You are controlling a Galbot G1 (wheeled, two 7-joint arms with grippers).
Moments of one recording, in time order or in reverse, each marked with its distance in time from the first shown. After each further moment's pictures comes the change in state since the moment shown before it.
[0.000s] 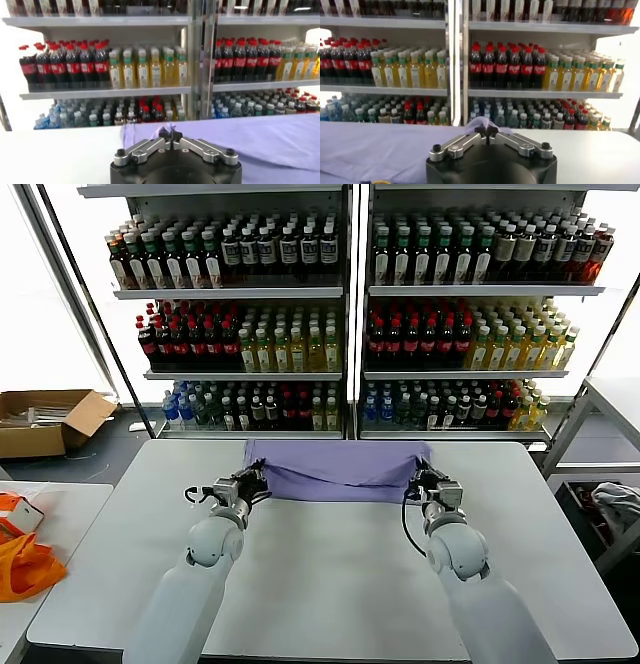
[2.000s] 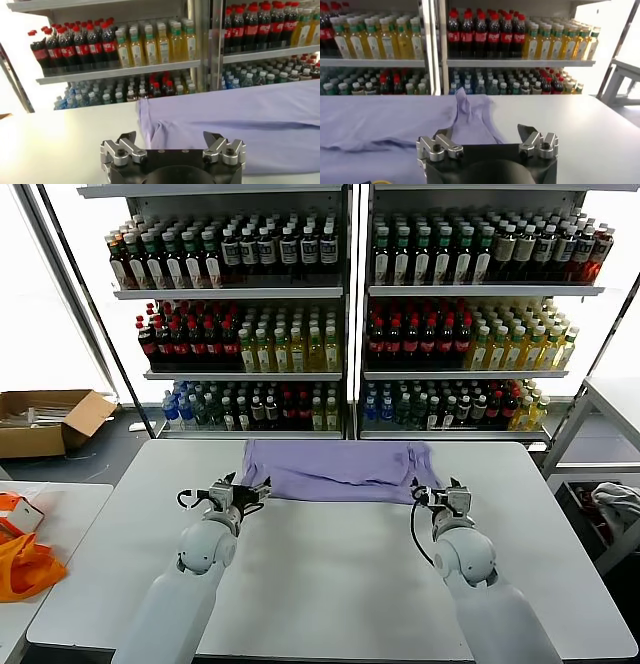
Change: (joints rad) left arm 0.048 0.027 -0.023 -0.102 0.036 0.181 -0.051; right arm -0.076 -0.045 0.035 0.088 0.107 -0.158 0.142
